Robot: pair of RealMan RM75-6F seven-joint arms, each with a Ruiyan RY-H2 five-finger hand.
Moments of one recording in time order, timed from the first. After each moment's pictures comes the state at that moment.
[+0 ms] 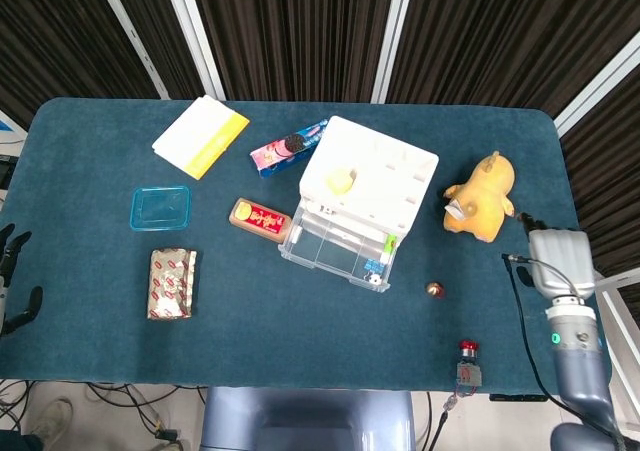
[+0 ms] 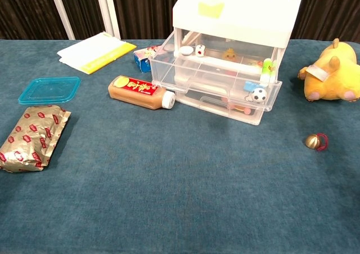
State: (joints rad) left arm -0.10 -0.95 -0.08 -1.87 1.35 1.46 0.18; right arm 0.51 -1.02 0.09 -1.98 -0.91 1.45 -0.63
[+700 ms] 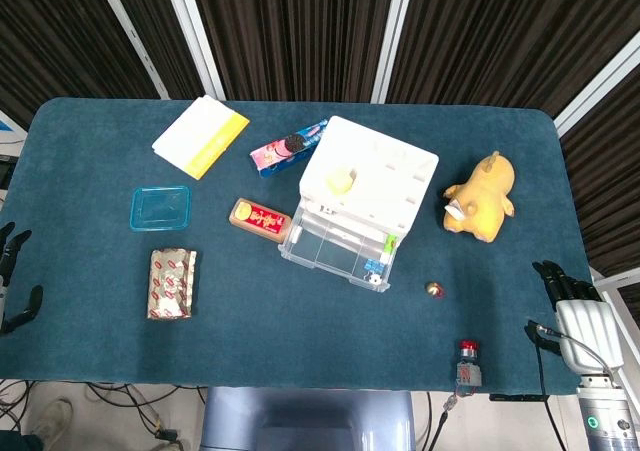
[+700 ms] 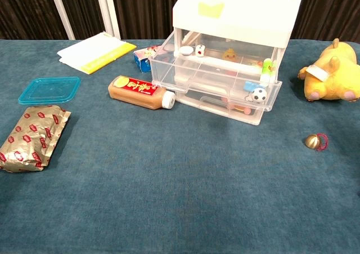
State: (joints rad) left arm -0.10 -0.94 -0.08 -1.88 1.36 1.46 0.16; right arm 0.18 -1.16 -0.07 -1.71 -1.40 1.62 -0.23
